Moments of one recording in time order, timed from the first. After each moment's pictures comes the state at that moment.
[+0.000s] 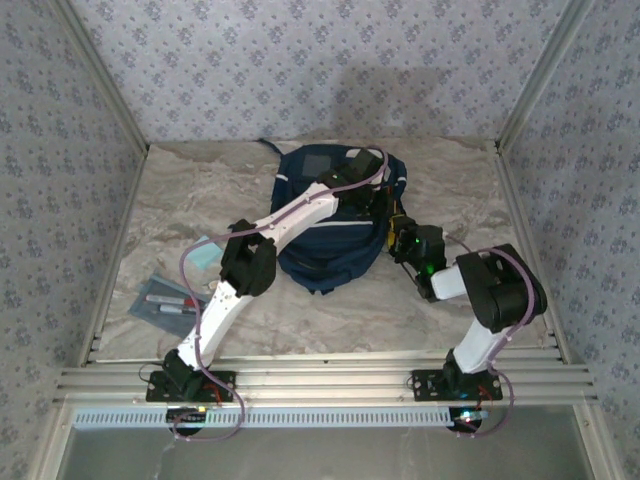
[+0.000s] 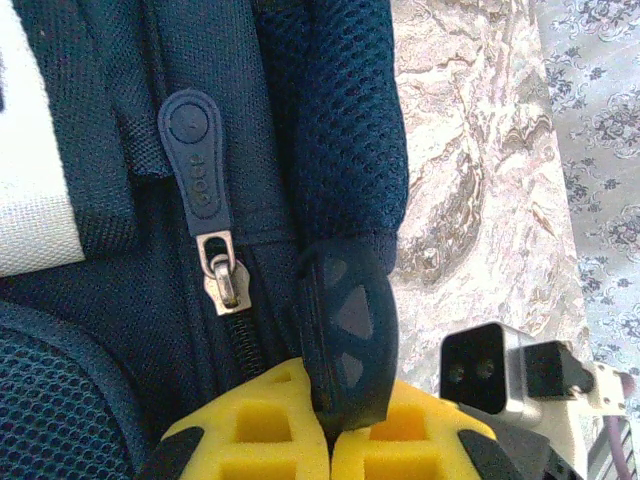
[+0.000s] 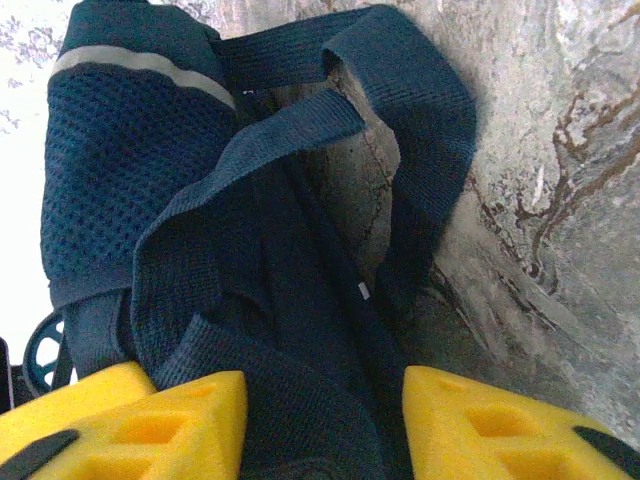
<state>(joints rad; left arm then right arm) -0.80 2.48 2.34 -0.69 0.32 -0.70 0.26 1.71 0.43 0.95 -0.09 1.72</state>
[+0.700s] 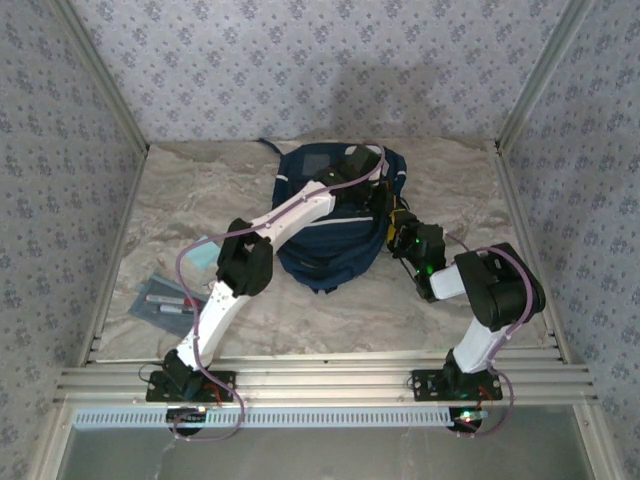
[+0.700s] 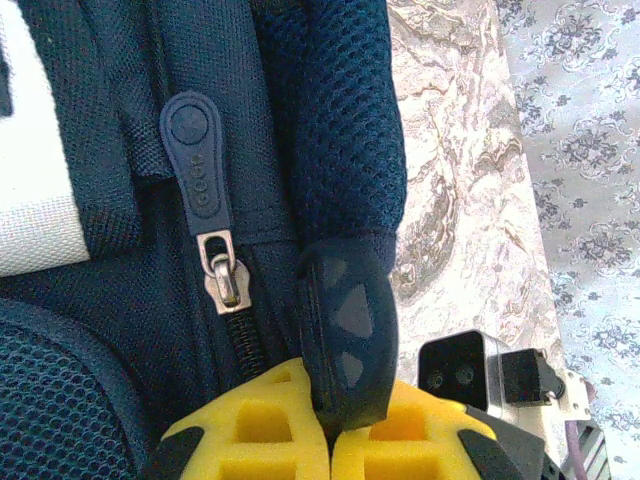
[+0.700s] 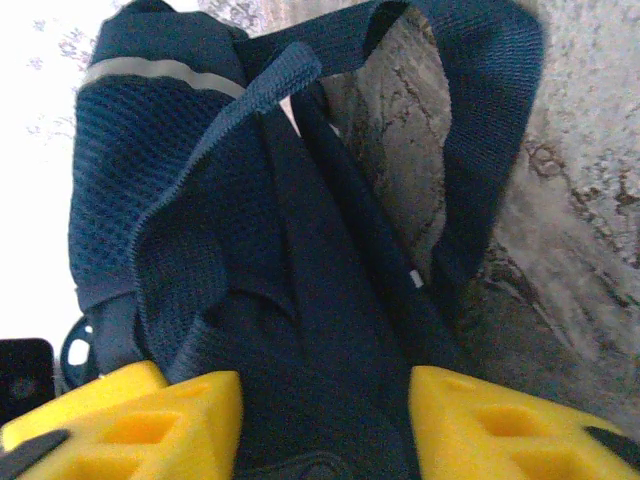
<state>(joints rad) -0.79 2.44 2.31 -0.64 0.33 -0.73 0.26 1.71 0.43 1.03 -0.07 1.77</state>
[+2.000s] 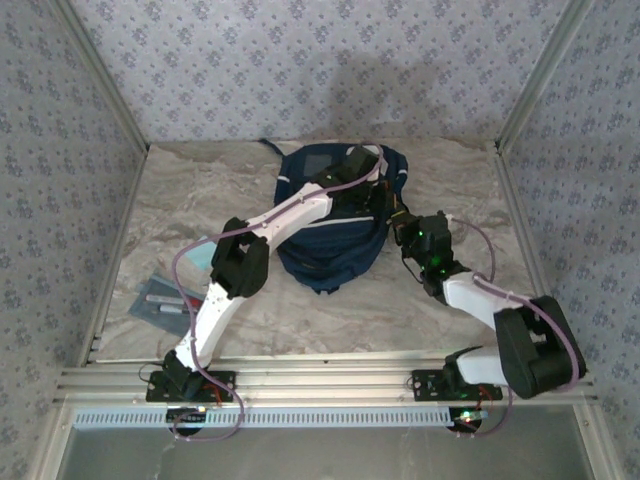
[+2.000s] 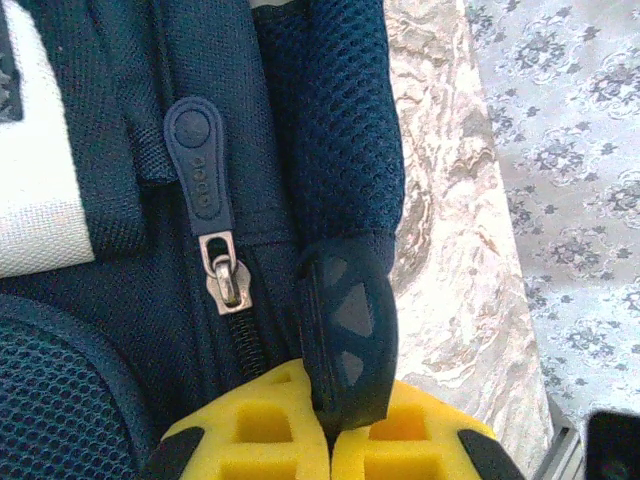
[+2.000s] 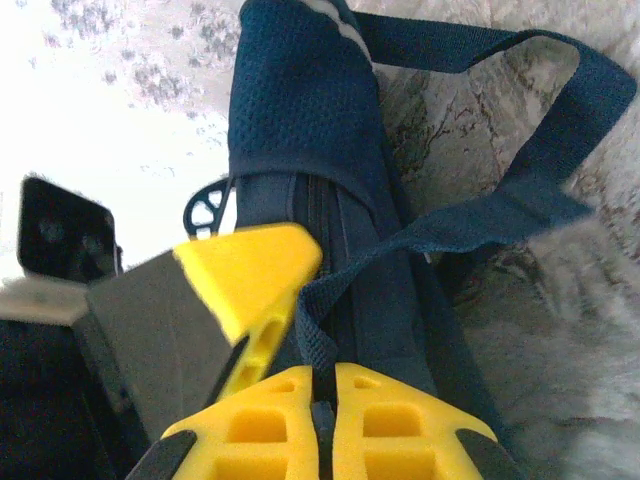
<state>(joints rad) -0.78 2.39 2.23 -0.55 0.33 -0.75 0.33 1.28 0.50 0.42 0.01 1.35</state>
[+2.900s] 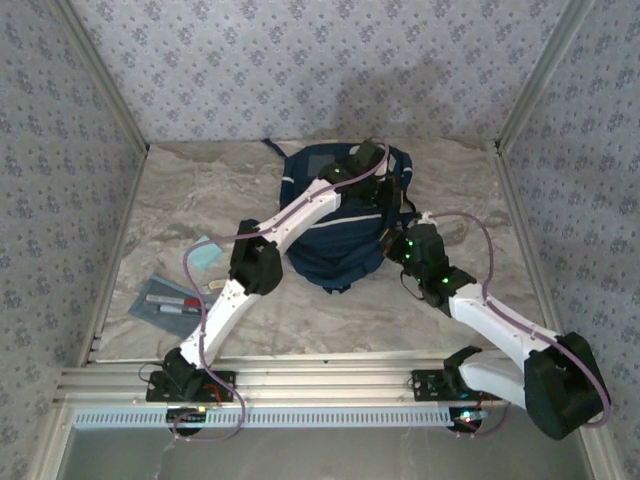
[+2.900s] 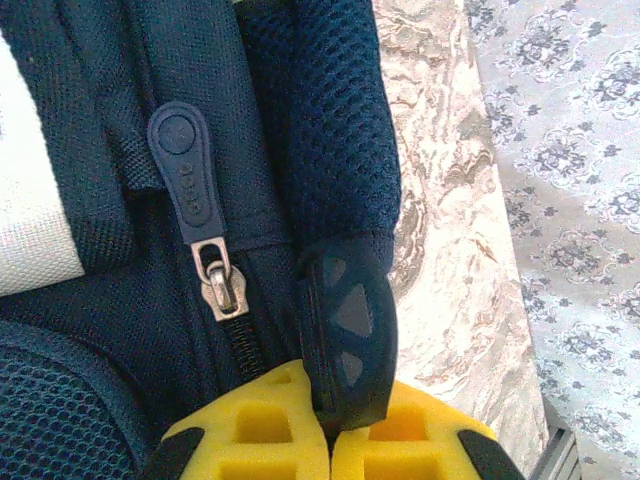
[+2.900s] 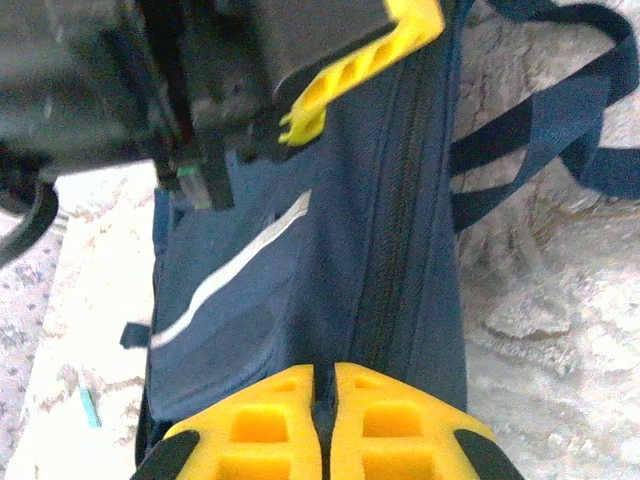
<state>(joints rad) -0.78 2.60 2.62 -0.77 0.35 -0.75 0.50 1.10 0.54 0.07 0.09 0.85</state>
